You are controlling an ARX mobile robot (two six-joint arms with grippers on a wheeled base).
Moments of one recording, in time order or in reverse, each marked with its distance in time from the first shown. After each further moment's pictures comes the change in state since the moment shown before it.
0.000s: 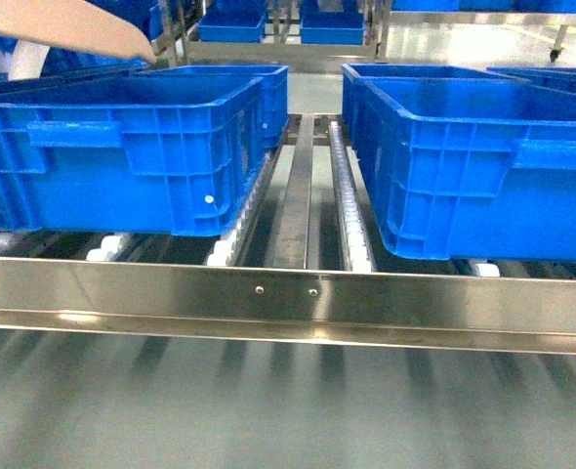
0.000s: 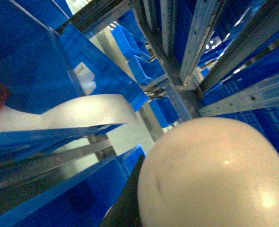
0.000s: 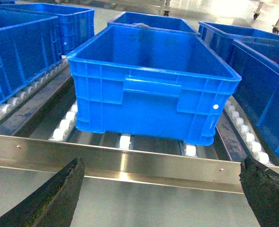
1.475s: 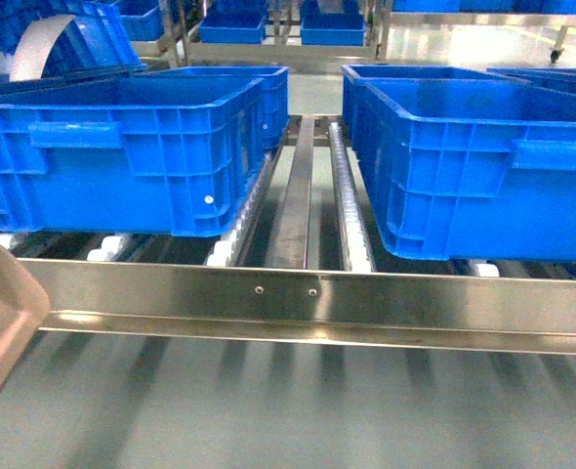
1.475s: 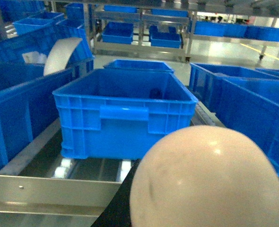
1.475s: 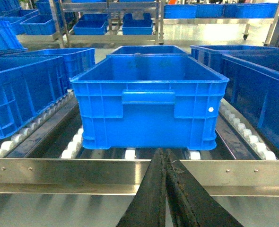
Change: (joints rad) left arm -0.166 -1.335 -1.309 -0.117 0.369 0.990; right arm -0.059 -0.216 -0.242 0.222 -0.060 0.086
